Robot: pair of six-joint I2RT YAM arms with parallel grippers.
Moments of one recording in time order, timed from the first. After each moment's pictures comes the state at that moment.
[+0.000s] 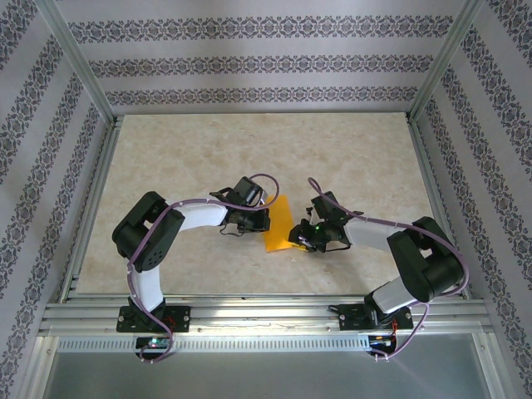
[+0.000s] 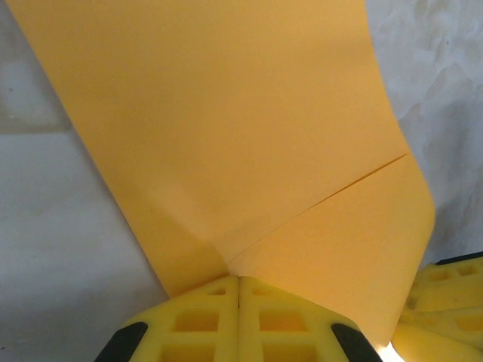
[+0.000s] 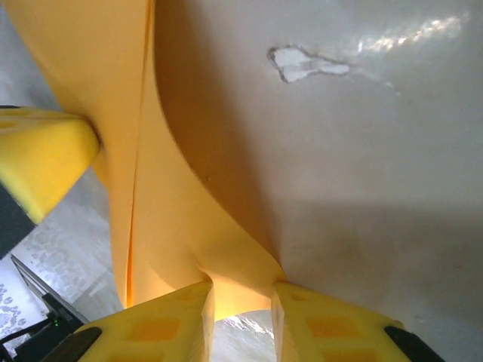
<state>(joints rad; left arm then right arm) -0.64 1.87 1.03 -0.22 0.37 -0.65 0.48 1.51 0.59 -0.18 -0.54 0.90</state>
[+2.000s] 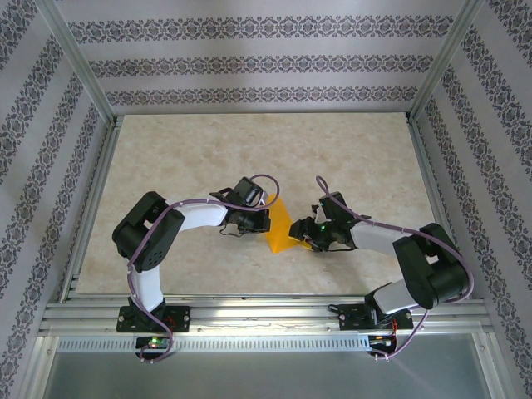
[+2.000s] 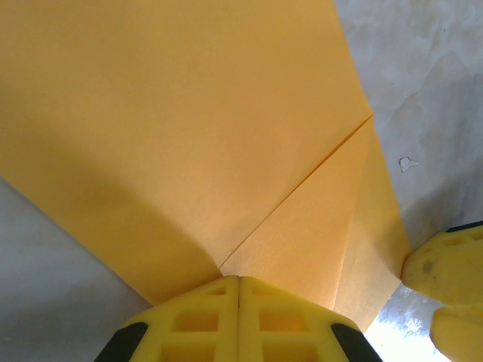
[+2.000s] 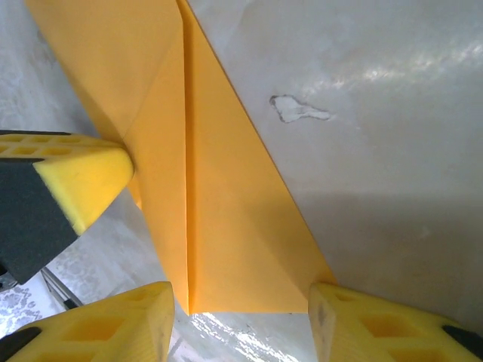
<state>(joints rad) -0.64 1.87 1.03 -0.22 0.38 -0.64 0.42 1.46 0.53 -0.10 -0.56 0.89</state>
